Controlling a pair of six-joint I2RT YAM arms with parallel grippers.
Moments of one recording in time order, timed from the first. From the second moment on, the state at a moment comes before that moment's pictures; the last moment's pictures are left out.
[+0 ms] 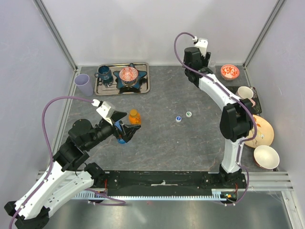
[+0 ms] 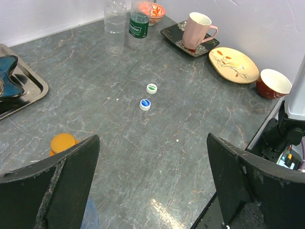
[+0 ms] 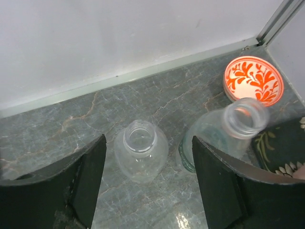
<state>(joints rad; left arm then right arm) -0.69 0.55 0.78 -0.31 0.14 -0.18 0.36 2.01 1.76 -0.14 0.70 0.24</state>
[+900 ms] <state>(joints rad) -0.69 0.29 0.78 -0.38 -0.38 -0.20 0.94 1.46 1.13 -0.07 0.16 0.39</state>
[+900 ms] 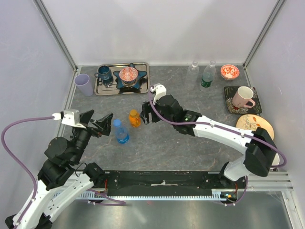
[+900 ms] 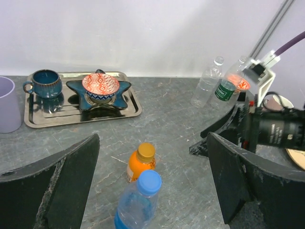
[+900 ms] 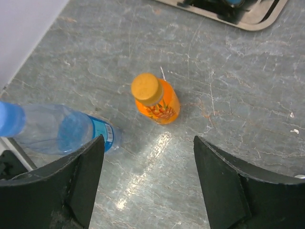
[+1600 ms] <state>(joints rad) -0.69 0.29 0.81 -0.42 -0.39 -0.20 0.95 1.89 1.41 -0.08 0.24 0.39</state>
